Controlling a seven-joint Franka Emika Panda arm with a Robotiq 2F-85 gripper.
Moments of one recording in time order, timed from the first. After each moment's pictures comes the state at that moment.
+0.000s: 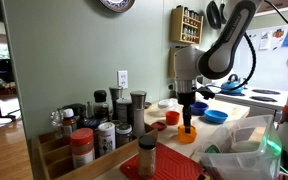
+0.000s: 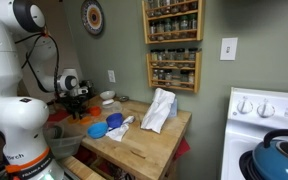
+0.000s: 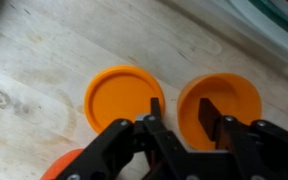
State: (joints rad) arm 0.35 0.13 0.32 -2.57 0.00 2.60 0.12
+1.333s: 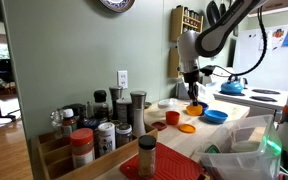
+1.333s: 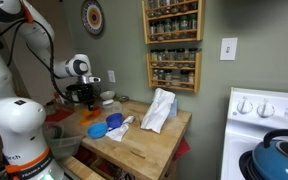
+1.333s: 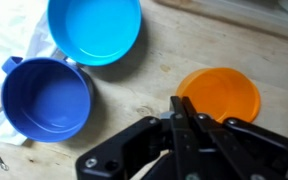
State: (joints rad) arm 0.20 -0.11 0.22 -2.56 -0.07 2.27 0.16
